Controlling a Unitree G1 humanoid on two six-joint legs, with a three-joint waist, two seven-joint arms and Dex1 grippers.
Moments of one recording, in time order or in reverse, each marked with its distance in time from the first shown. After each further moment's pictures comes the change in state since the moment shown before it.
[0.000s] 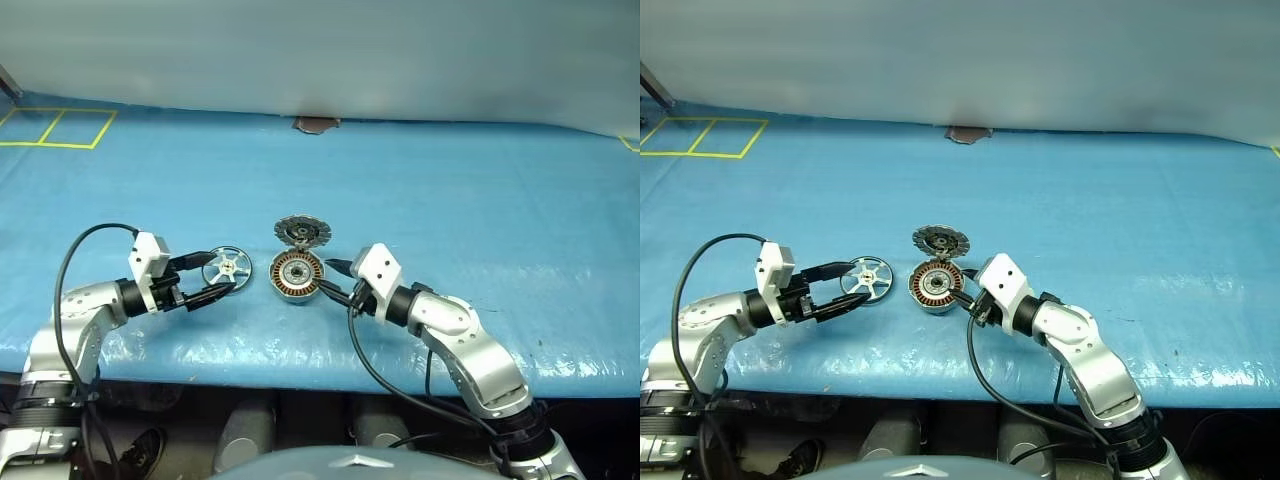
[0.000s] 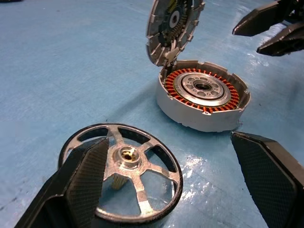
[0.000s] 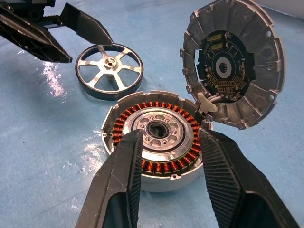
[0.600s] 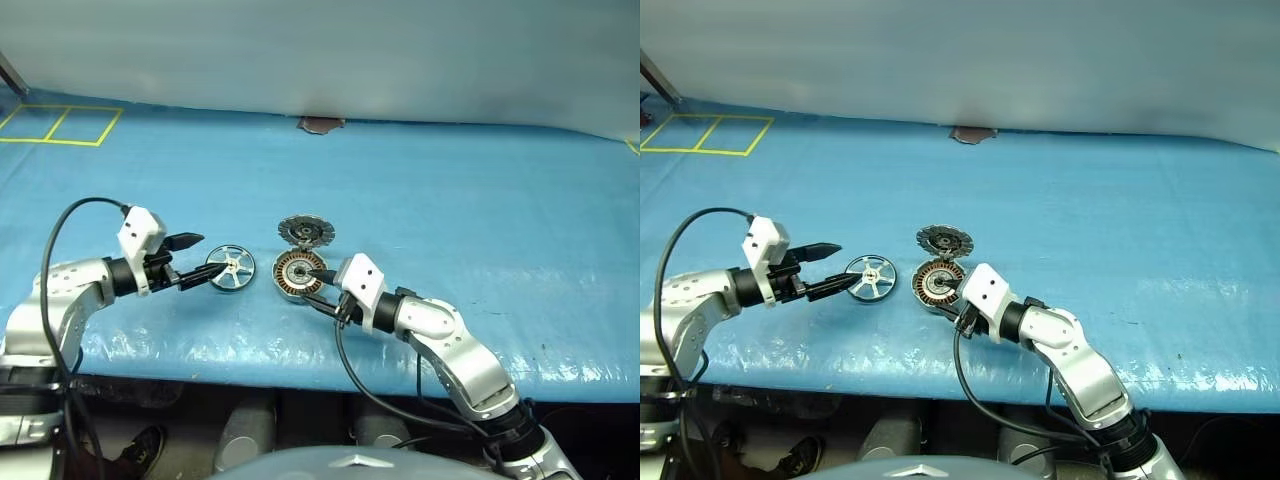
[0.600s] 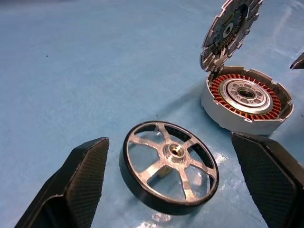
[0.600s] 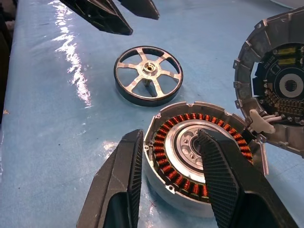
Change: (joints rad) left arm -0.137 0.104 -0.062 -0.106 0.073 0.139 0.085; right arm -0.015 0.014 0.086 0.021 -0.014 -0.037 0.027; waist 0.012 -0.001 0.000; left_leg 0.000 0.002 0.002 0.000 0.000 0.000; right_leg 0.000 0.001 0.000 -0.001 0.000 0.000
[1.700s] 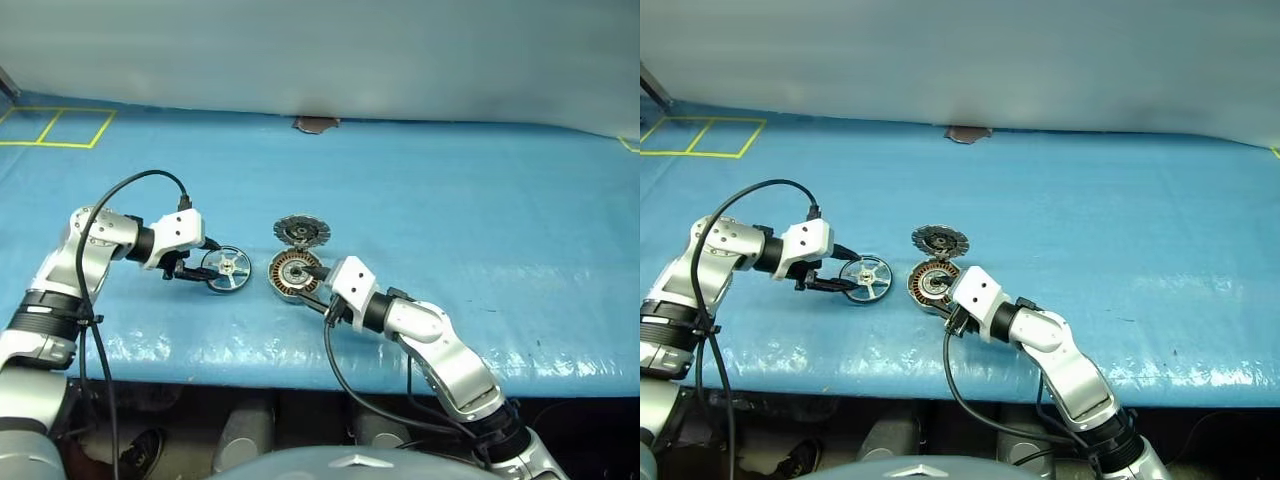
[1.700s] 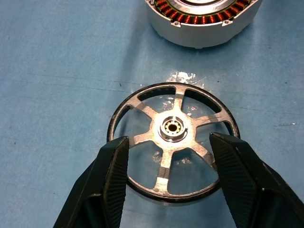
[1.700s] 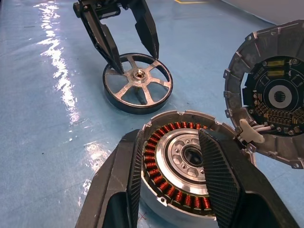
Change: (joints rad) left arm -0.351 0.065 -0.317 0.410 0.396 -0.419 -0.331; right arm 0.004 0.055 0.027 0.049 -0.077 -0.097 -0.047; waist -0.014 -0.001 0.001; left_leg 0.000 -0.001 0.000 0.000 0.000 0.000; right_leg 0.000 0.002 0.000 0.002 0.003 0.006
